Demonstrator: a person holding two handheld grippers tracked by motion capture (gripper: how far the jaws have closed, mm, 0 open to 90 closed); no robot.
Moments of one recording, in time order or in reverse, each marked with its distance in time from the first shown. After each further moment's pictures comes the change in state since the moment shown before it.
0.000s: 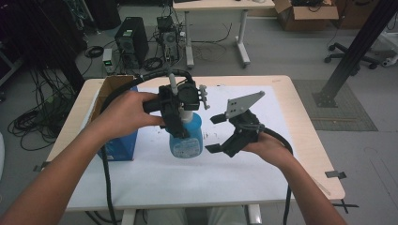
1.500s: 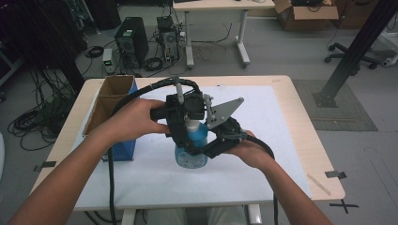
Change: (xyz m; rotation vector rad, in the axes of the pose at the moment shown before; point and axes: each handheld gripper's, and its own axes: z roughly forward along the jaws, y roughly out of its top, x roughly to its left) left arm -0.007 0.007 0.024 -0.046 -0.114 0.110; right arm 0.018 0.018 0.039 -0.031 0.120 -0.154
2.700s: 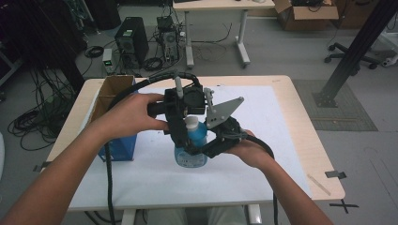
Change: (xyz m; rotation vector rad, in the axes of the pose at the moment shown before) left arm -0.004 0.005 -0.017 -0.004 0.034 -0.013; right arm 0.001 0.003 -0.001 -0.007 0.000 -0.005
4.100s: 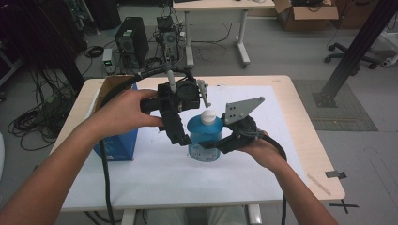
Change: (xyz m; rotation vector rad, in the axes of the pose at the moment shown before) left arm 0.002 -0.007 -0.015 -0.019 0.008 -0.047; right arm -0.004 -0.022 -0.030 -0.033 -0.106 0.051
